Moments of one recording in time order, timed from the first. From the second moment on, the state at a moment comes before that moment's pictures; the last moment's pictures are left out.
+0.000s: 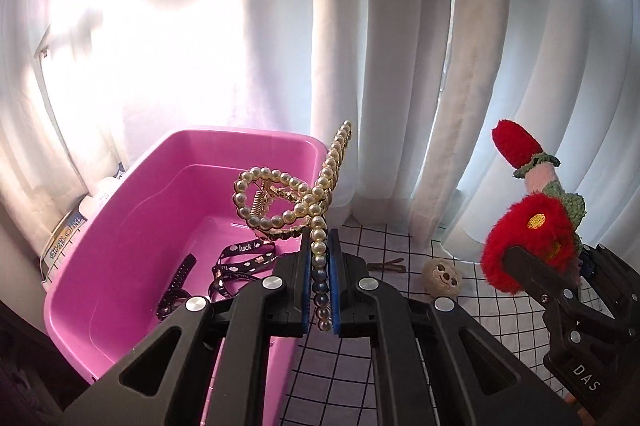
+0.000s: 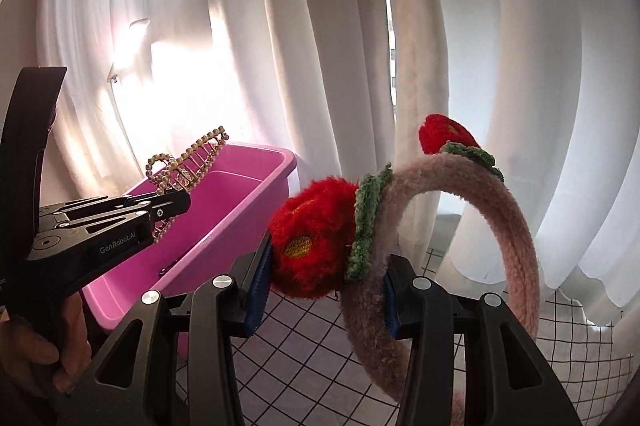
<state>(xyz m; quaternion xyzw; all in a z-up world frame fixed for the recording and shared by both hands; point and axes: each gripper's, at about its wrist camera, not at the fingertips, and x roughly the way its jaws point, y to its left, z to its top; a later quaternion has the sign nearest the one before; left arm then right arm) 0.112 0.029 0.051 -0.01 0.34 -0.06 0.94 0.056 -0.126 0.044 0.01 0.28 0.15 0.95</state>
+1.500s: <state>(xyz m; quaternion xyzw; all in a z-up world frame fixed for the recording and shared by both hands) 0.155 0.216 0.002 -0.05 0.42 0.06 0.90 0.176 0.112 0.031 -0.10 0.41 0.28 0.87</state>
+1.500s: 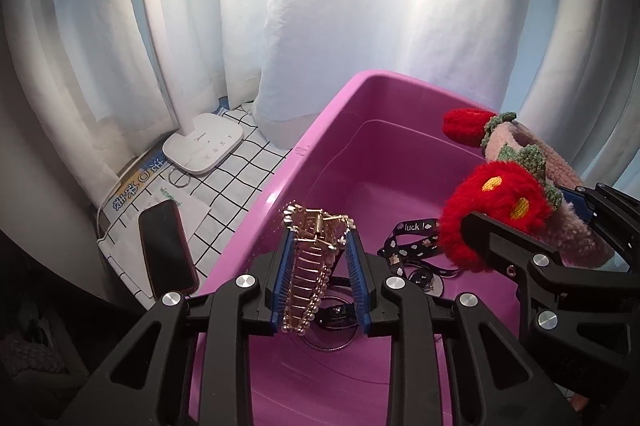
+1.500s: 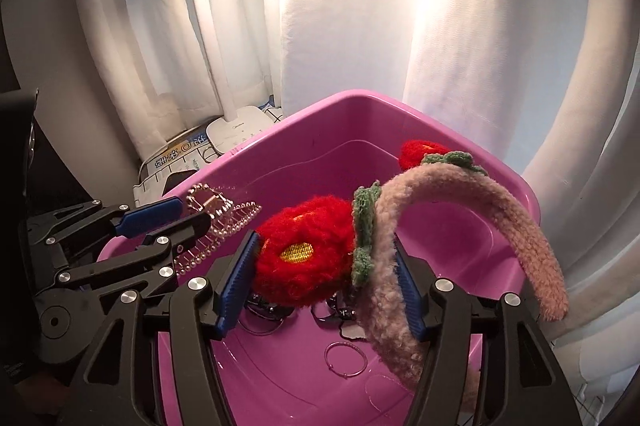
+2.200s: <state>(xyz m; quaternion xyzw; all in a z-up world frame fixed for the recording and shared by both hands) 0.131 0.200 0.013 -0.04 0.40 0.06 0.91 0.145 0.070 0.049 -0.06 0.38 0.24 0.89</state>
